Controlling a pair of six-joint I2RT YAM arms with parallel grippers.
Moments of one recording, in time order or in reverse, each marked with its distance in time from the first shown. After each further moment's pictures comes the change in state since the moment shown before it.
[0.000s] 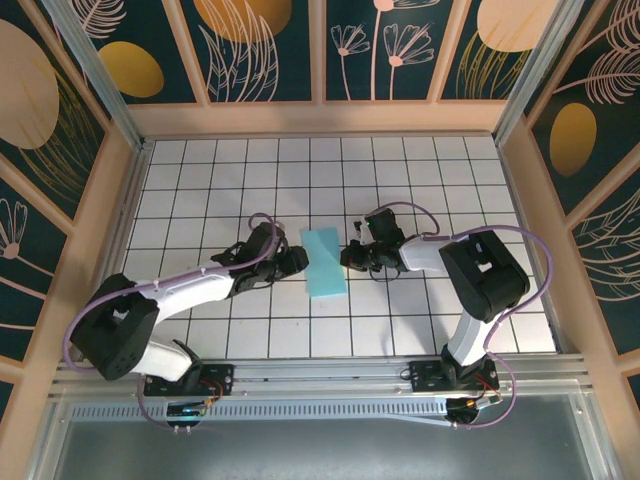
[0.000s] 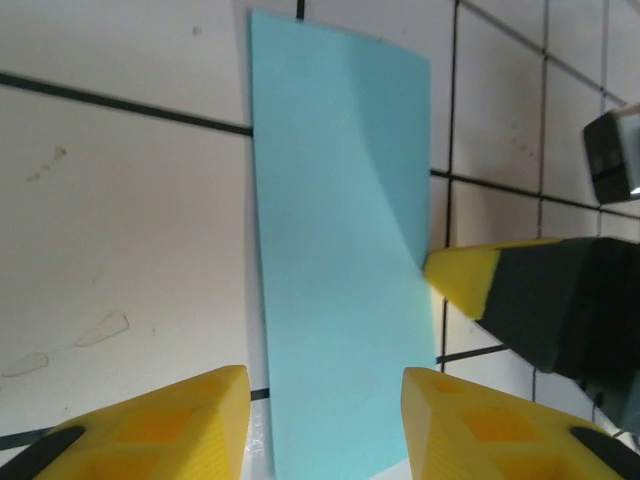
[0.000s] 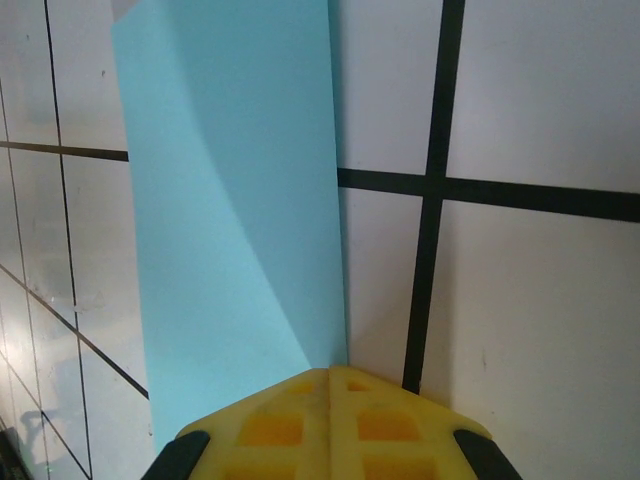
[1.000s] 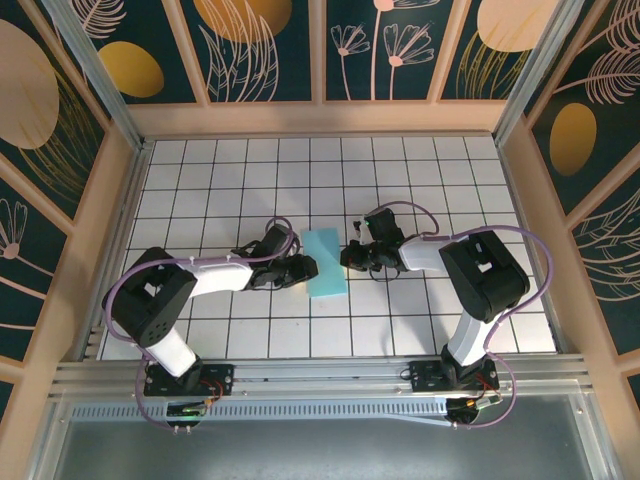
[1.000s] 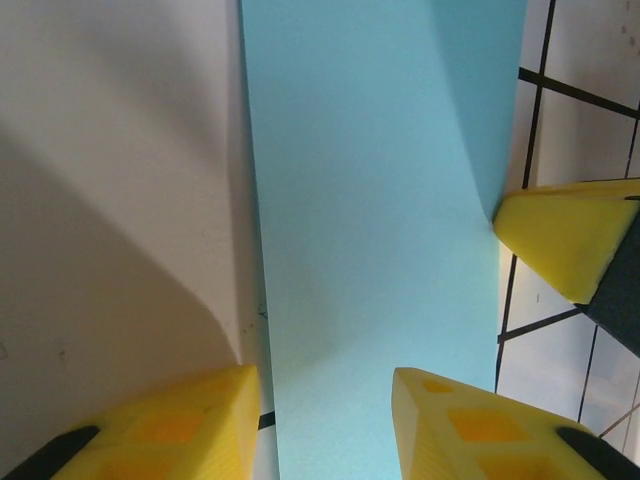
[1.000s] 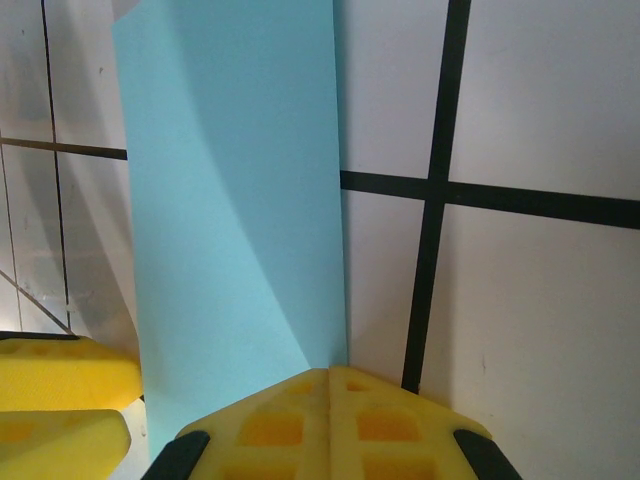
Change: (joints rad) left arm 0.000 0.220 0.051 0.054 0.151 0.003; right arm 0.005 0.000 0.002 -0.005 0.011 -0.018
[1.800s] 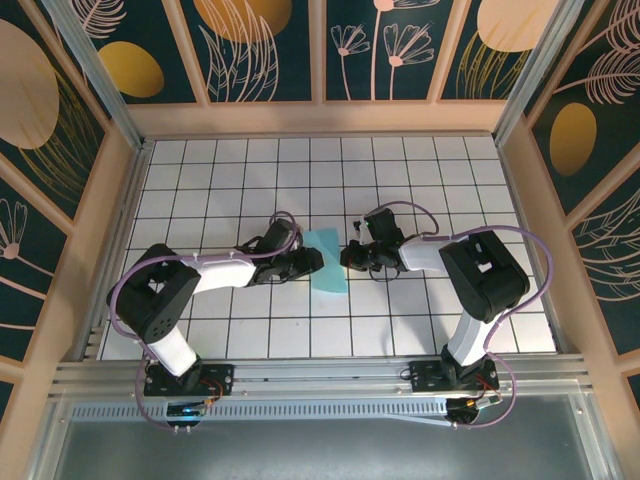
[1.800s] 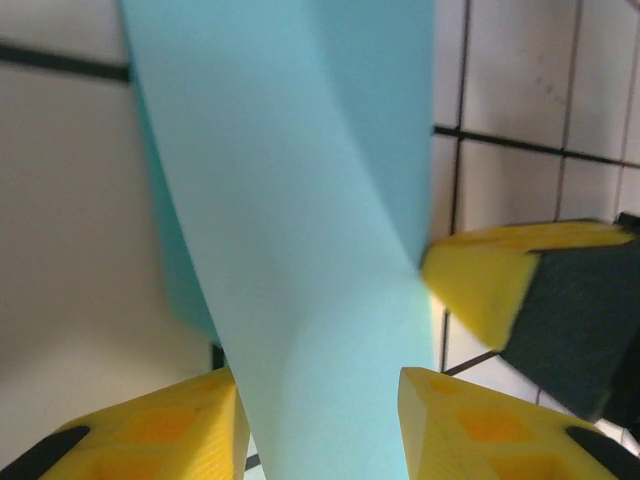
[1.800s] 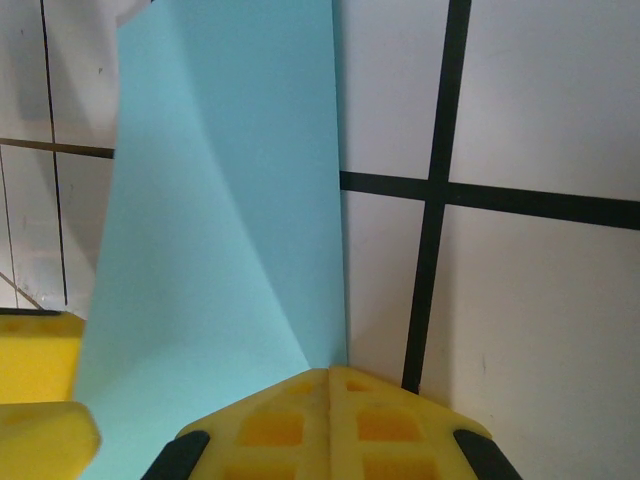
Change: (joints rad) left arm 0.002 0.026 0.052 0.066 -0.007 0.005; right arm 0.002 0.000 0.000 0.000 0.004 0.000
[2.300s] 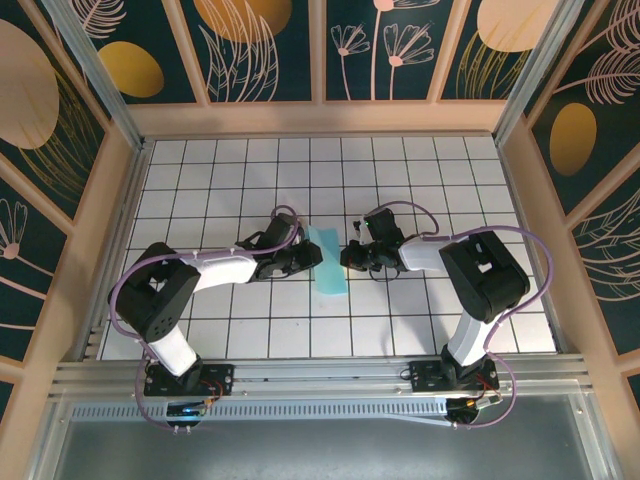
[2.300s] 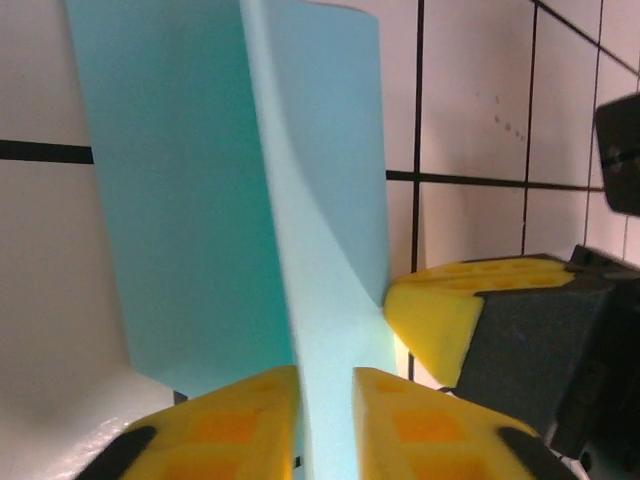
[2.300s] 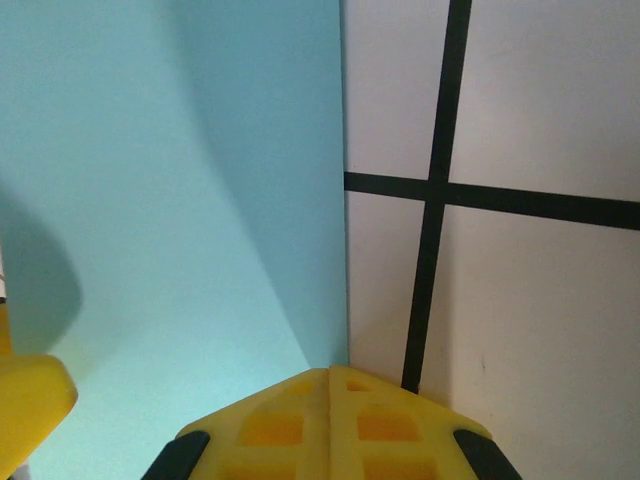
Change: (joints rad) left arm 0.005 0.008 0.026 0.001 -0.011 0.006; right arm 0.002 -0.005 0.001 -0.003 0.009 -0.005
